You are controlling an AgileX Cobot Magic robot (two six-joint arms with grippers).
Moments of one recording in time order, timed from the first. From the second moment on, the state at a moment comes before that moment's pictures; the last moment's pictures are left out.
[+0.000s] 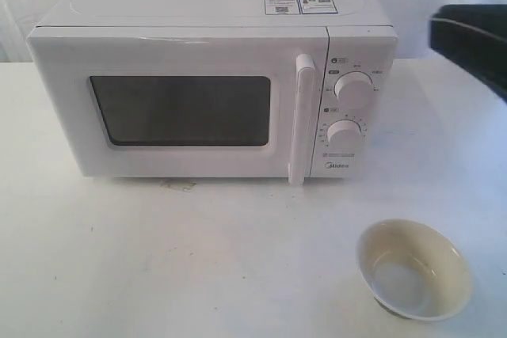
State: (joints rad) left arm -0.01 0.21 -0.44 -0.35 0.81 0.22; right arm 0.55 0.55 -0.65 0.44 0.21 -0.75
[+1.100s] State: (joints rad) left arm -0.01 0.21 -0.44 -0.35 0.81 0.22; right arm 0.19 0.01 0.00 0.45 0.20 -0.47
